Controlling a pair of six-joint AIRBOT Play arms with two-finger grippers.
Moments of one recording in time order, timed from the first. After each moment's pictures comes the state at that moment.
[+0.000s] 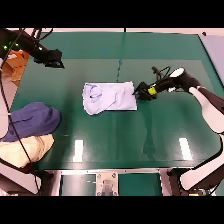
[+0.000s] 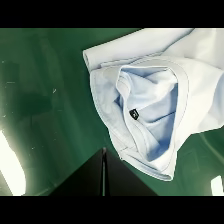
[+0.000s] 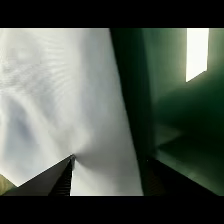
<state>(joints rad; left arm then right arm) 0.00 -1.75 2.04 1.14 -1.56 -1.36 0.01 -1.82 1.37 -0.75 1.15 1.37</state>
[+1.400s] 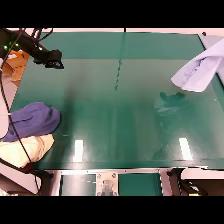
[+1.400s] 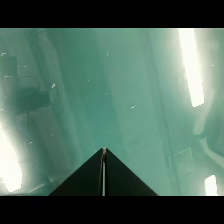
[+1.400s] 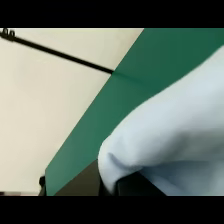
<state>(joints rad) 0.00 -1.75 2.04 1.14 -1.57 -1.39 -0.72 -1.52 1.76 -0.54 1.11 1.63</state>
